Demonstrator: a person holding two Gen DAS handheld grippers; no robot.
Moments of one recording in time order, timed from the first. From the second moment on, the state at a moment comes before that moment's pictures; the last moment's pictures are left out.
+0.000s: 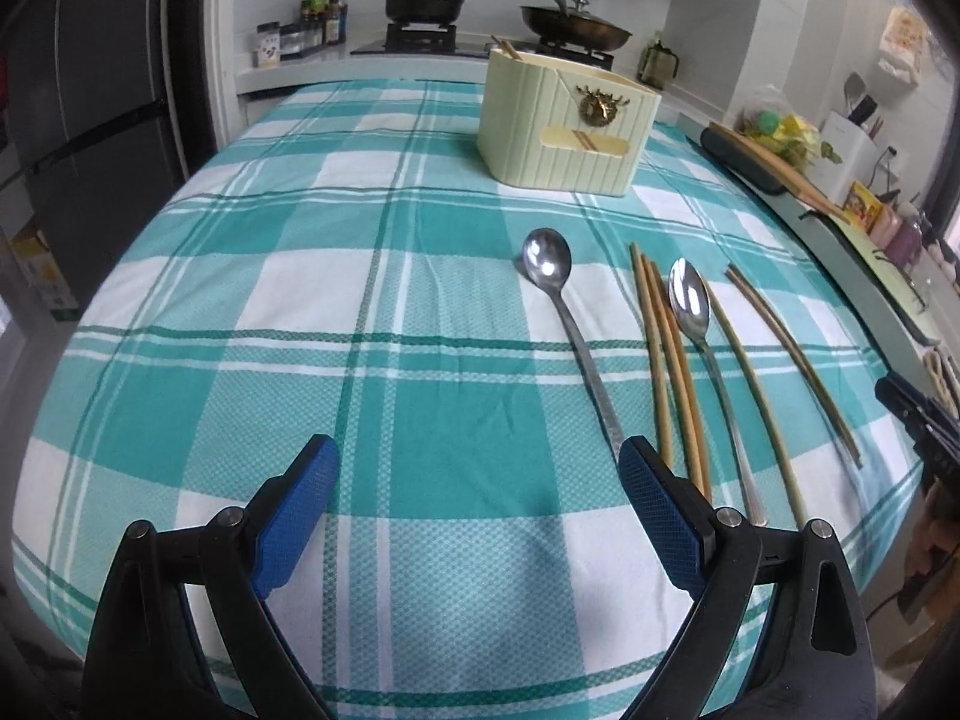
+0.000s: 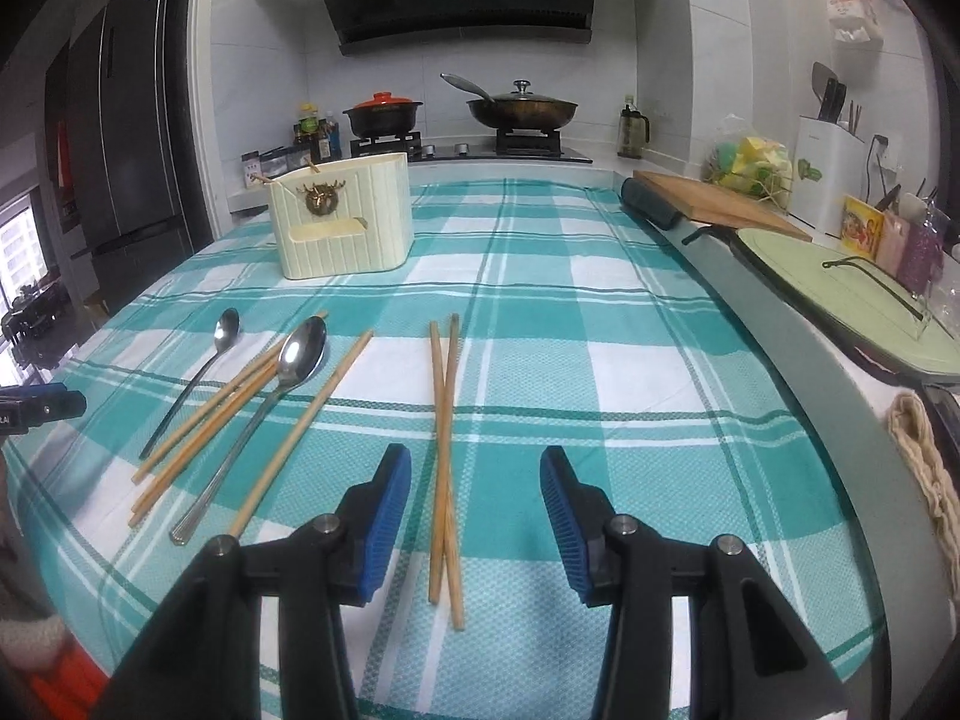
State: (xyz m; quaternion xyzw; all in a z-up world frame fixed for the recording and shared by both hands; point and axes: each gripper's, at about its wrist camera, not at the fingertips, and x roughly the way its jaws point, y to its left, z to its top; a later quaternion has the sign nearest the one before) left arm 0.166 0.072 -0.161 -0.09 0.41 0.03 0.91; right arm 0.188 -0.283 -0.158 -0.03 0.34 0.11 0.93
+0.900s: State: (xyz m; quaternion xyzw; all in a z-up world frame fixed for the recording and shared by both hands) left arm 0.167 0.068 -0.175 -0.08 0.43 0.04 0.90; right arm 0.235 -0.289 -0.200 0.05 0.49 0.17 0.85
